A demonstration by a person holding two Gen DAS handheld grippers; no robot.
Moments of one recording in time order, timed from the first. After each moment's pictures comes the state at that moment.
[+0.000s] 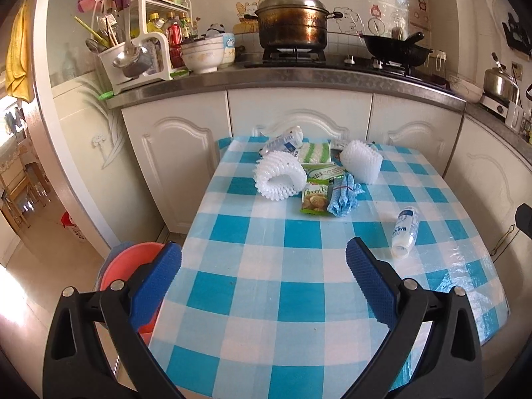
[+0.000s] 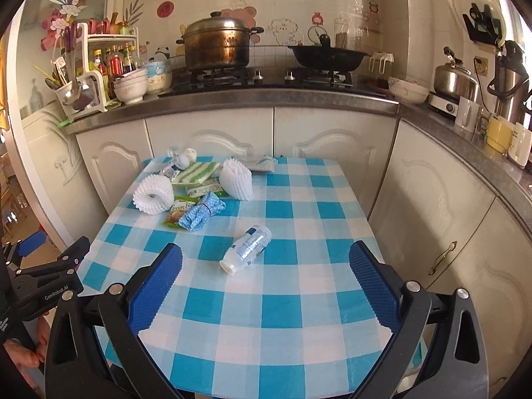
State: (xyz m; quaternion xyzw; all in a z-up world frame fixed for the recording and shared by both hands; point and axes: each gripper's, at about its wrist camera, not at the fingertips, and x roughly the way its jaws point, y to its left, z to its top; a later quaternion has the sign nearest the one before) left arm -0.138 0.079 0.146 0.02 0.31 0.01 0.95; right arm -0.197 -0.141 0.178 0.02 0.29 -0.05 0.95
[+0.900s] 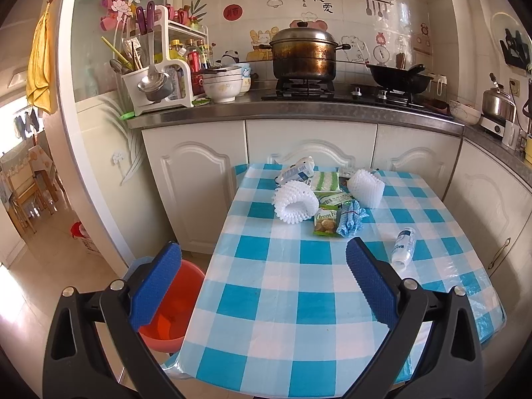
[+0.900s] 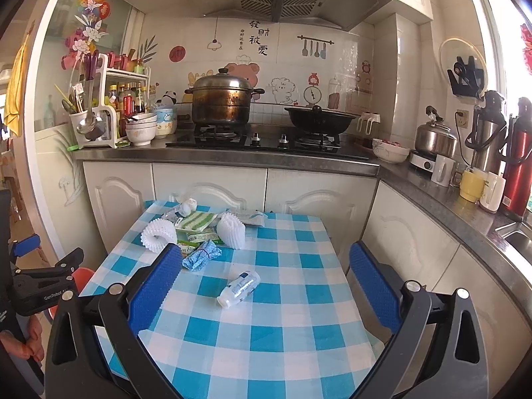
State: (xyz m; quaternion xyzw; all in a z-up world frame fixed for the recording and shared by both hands) left arm -0.172 0.106 0.171 0.02 0.26 0.02 0.96; right arm -0.247 -0.130 0.227 -0.02 0.19 -0.07 0.98
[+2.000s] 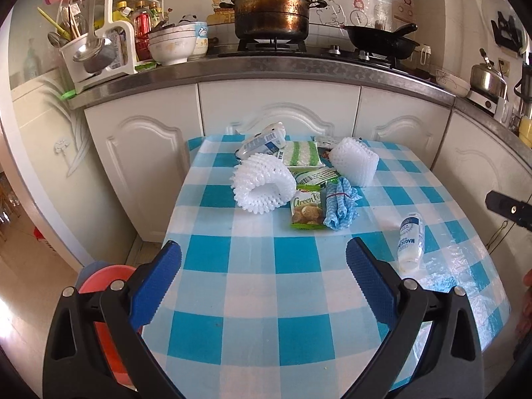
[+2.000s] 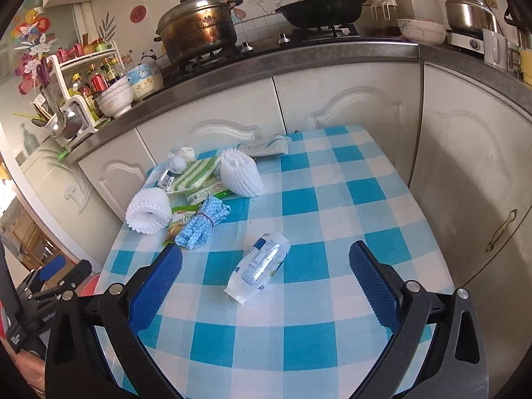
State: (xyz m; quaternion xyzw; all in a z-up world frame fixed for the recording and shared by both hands) left arm -0.067 0.092 0.112 0.02 0.32 -0.07 0.94; right arm -0.099 -0.191 0.118 0.14 0.34 0.00 0.93
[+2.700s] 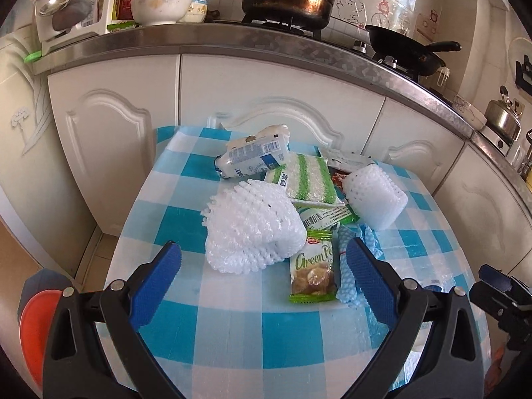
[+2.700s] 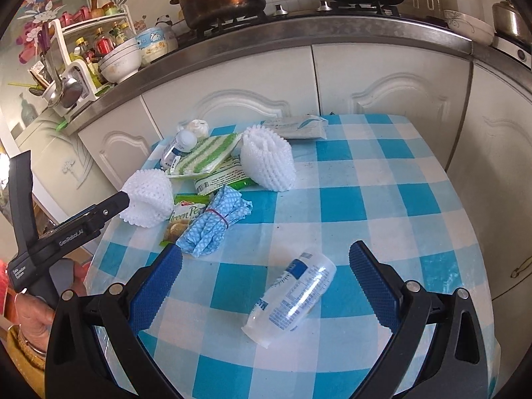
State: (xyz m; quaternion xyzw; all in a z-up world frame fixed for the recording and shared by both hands) left arm 0.061 0.089 0.074 -0.06 0.36 -0.09 0.93; right arm -0.020 -0.153 0.087 0.10 0.38 0.05 0.92
